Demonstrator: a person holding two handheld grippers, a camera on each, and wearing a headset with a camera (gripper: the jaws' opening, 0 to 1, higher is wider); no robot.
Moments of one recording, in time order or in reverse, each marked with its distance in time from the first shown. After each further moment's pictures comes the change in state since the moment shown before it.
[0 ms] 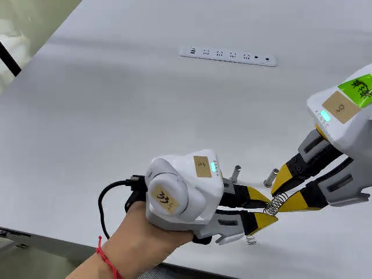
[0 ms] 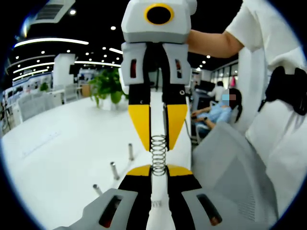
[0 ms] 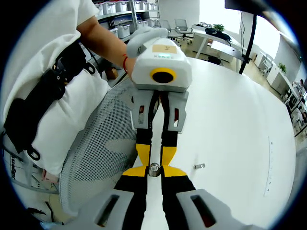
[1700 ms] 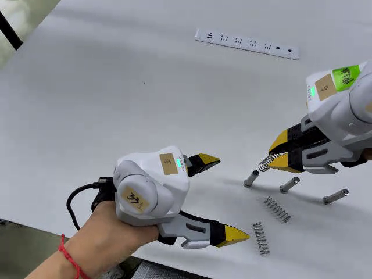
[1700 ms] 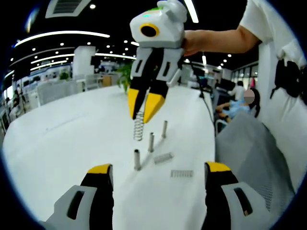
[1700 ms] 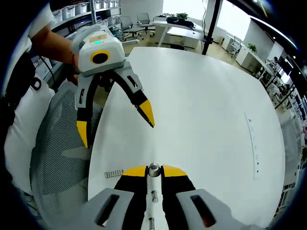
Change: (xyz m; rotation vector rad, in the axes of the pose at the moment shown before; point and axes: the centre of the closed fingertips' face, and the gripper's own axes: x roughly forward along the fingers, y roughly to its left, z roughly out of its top) left arm -0.052 0.068 -0.051 -0.085 0.045 0.176; right arm 0.026 -0.116 -0.021 0.198 0.054 -0.254
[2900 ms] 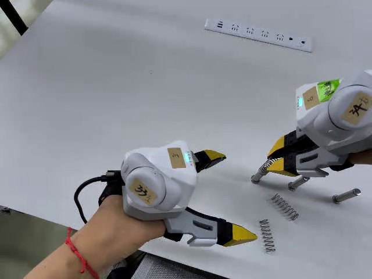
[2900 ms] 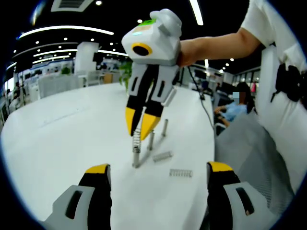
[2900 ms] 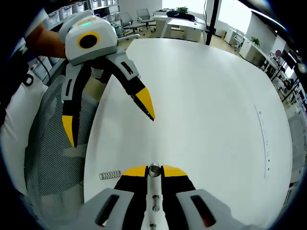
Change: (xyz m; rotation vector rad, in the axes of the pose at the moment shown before) left arm 0.001 0.002 -0.008 -0.052 -0.003 -0.006; right arm 0.036 0.005 -0.012 0.024 0.038 0.051
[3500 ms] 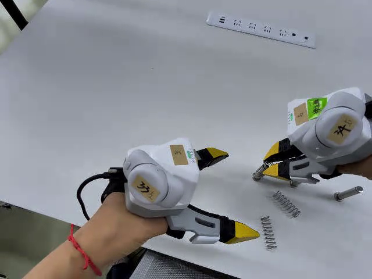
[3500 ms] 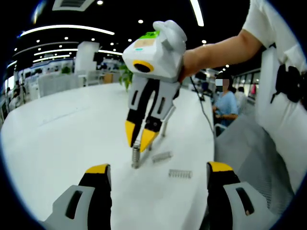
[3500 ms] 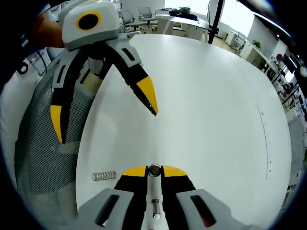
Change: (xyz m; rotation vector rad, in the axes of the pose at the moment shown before) left arm 0.002 -0.001 -0.001 -0.011 -0.007 -0.003; right arm 0.023 0.005 -0.010 -0.032 0.006 -0.027
